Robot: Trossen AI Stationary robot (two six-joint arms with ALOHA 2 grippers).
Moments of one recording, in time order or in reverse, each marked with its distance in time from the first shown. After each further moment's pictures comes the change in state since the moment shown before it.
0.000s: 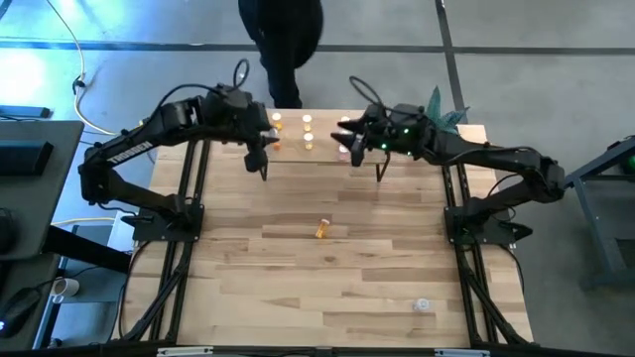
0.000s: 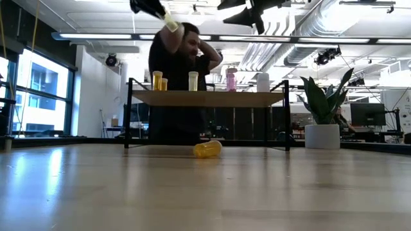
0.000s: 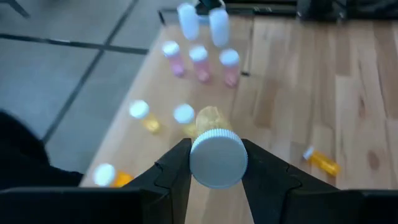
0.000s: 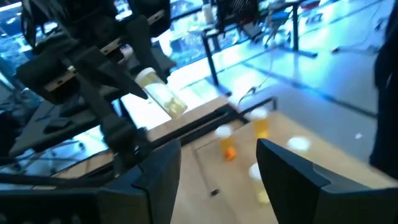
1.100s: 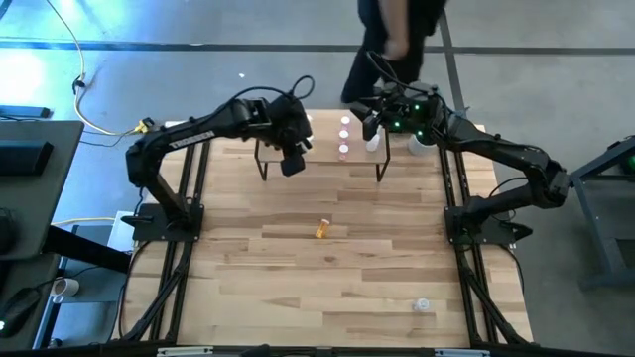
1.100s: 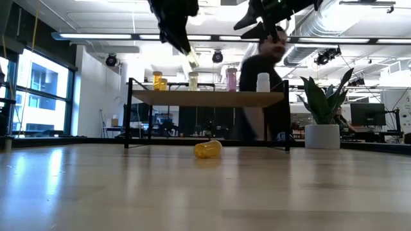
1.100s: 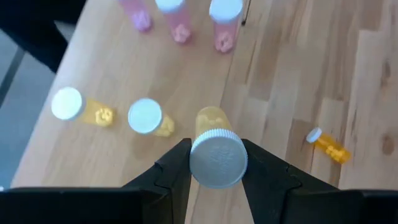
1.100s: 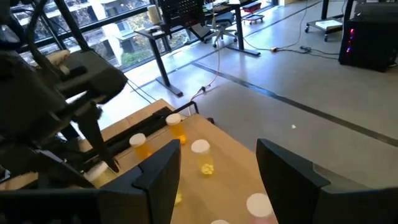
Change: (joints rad) left arm -0.009 0.386 0.185 -0.092 0.019 -0.046; right arm -0.226 -0.044 0.000 -0.098 -0.009 -0.060
